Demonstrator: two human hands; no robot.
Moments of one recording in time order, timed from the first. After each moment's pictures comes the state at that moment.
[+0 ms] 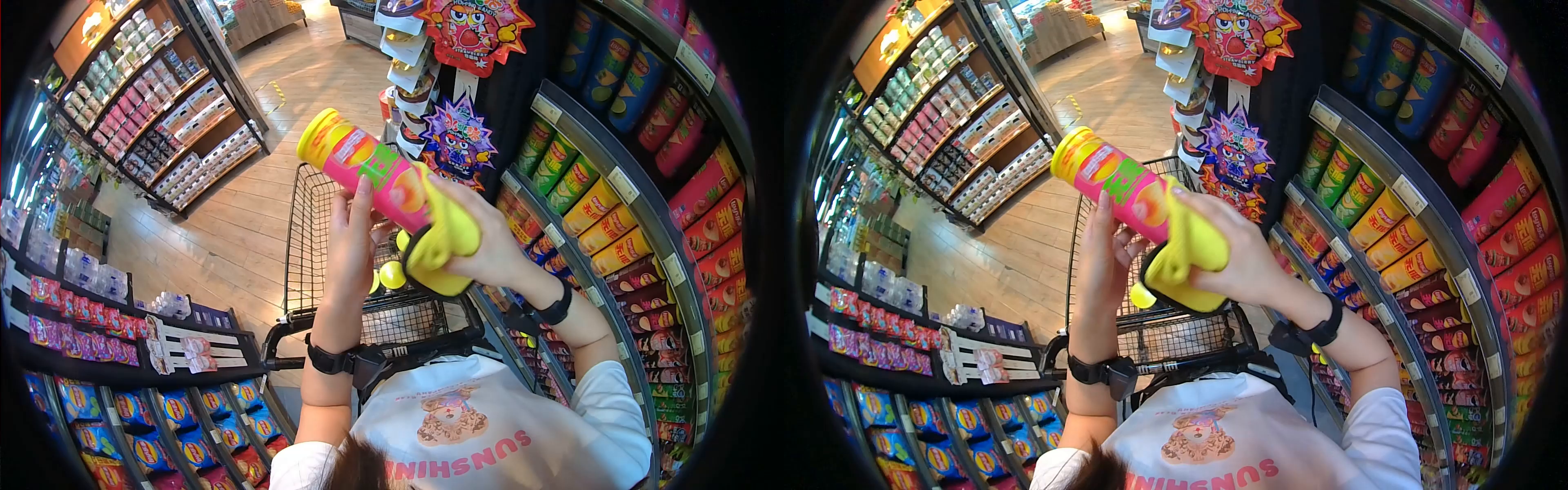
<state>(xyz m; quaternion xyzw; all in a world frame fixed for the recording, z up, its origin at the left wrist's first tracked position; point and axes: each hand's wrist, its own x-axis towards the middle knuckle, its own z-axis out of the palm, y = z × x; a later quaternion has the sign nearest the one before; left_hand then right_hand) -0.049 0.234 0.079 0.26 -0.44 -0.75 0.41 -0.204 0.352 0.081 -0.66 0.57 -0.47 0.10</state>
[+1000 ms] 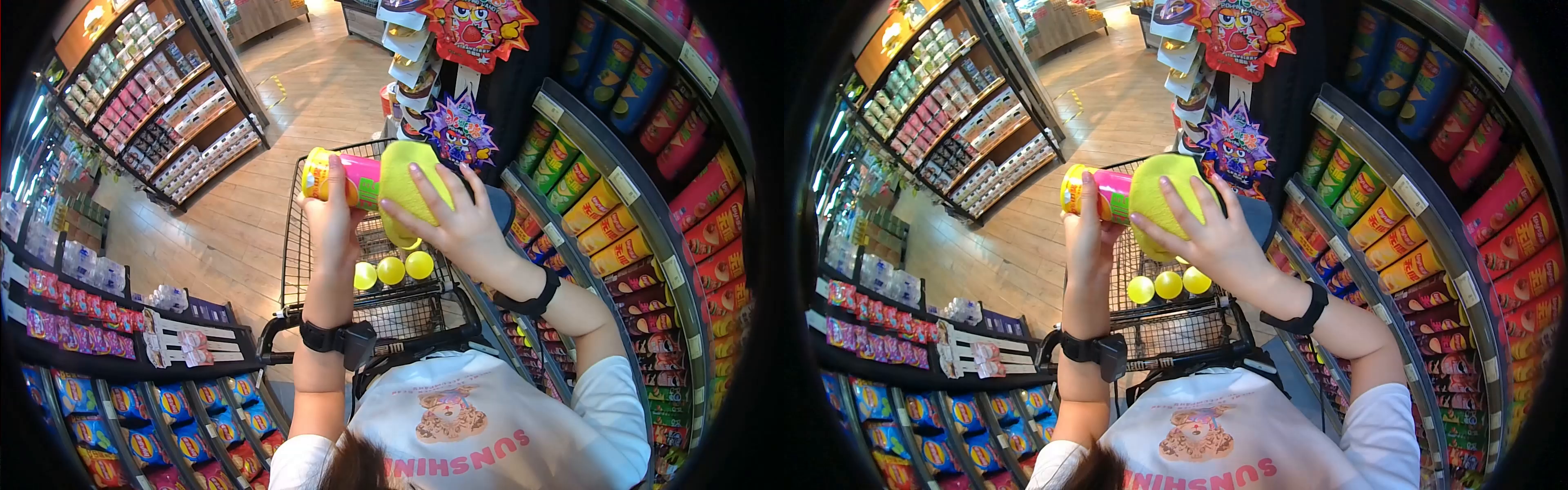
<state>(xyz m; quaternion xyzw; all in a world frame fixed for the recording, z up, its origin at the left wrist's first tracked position) -0.056 0.196 0.058 0.33 -0.39 -0.69 0.51 -0.197 0.329 0.064 -0.72 0.57 -0.14 -0.37</state>
